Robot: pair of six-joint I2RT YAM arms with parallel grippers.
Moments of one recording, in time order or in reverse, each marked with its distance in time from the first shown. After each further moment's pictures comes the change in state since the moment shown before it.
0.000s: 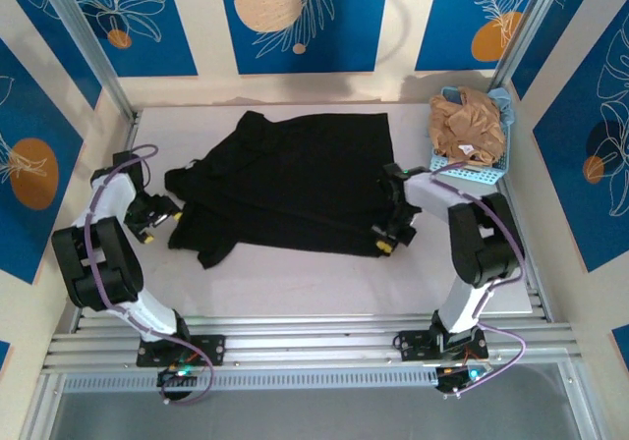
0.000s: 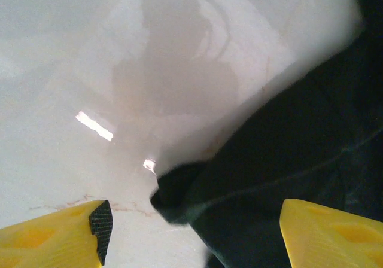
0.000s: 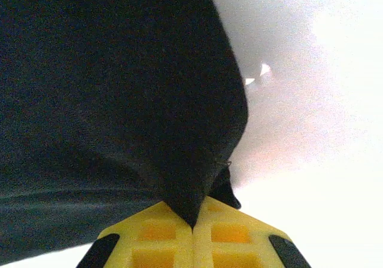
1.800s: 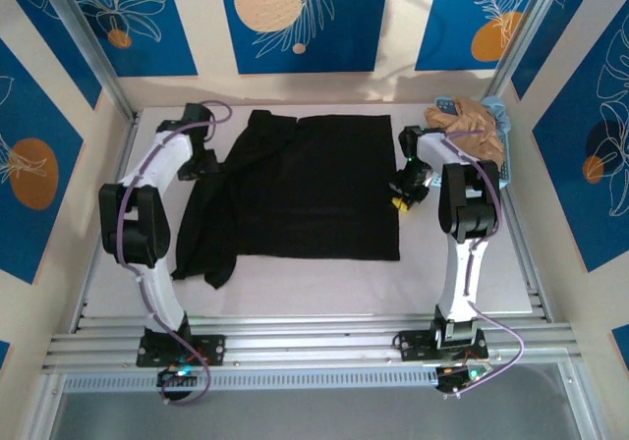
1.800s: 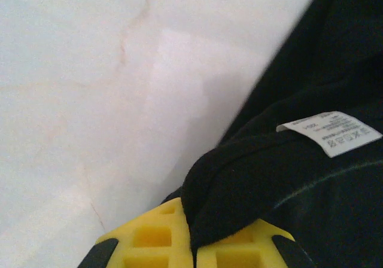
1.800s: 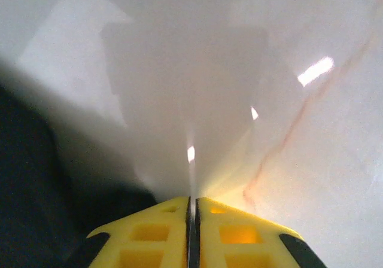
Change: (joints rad) left arm -0.350 0.321 0.519 0.016 -0.275 0.141; right arm -0.188 0.453 0.579 -0.142 0.085 -0.095
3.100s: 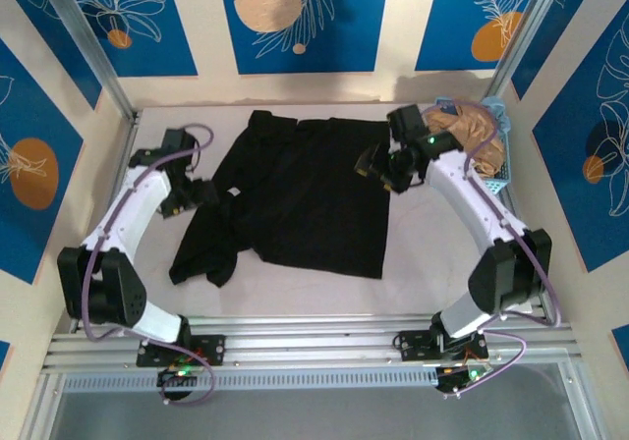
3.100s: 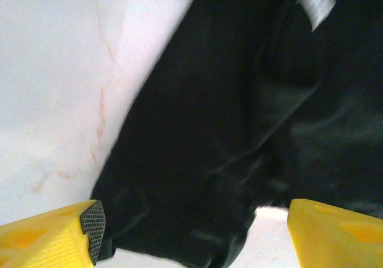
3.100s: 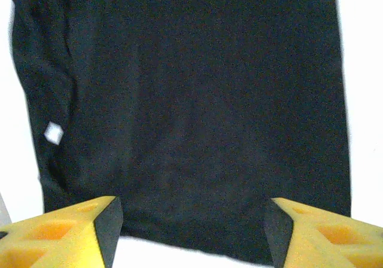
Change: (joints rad) left arm -0.046 -0.465 -0.441 -0.140 0.152 -0.080; right arm 0.267 -0.655 -0.287 0.211 -0.119 0.006
